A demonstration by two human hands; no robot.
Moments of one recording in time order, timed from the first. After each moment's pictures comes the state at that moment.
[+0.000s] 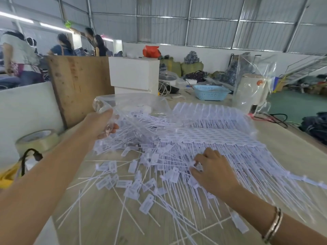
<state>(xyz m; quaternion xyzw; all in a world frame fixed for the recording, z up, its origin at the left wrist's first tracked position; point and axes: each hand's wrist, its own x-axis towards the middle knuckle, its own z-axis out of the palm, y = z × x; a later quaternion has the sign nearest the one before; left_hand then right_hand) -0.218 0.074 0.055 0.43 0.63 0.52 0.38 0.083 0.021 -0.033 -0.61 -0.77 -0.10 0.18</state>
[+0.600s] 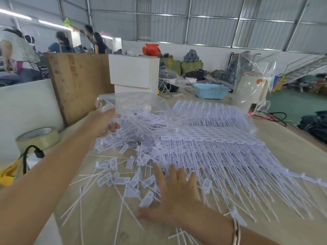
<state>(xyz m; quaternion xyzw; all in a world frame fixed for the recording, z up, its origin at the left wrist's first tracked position) -0.209 0.062 0.063 0.46 0.66 0.48 0.35 -0.010 -0.023 -0.047 -0.60 -0.79 0.02 -0.11</state>
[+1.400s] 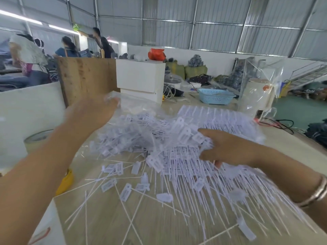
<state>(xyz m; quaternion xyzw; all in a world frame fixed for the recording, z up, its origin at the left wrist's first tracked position) -0.242 0.057 0.088 0.57 0.73 0.37 0.00 0.078 0.021 0.077 -0.52 -0.80 0.27 0.14</state>
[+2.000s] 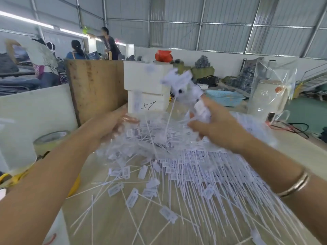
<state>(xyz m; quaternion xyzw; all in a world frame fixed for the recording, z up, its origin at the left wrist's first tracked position) -0.234 0.051 0.076 0.54 0.62 0.44 0.37 0.034 0.037 0.098 -0.38 -0.80 0.23 0.41</state>
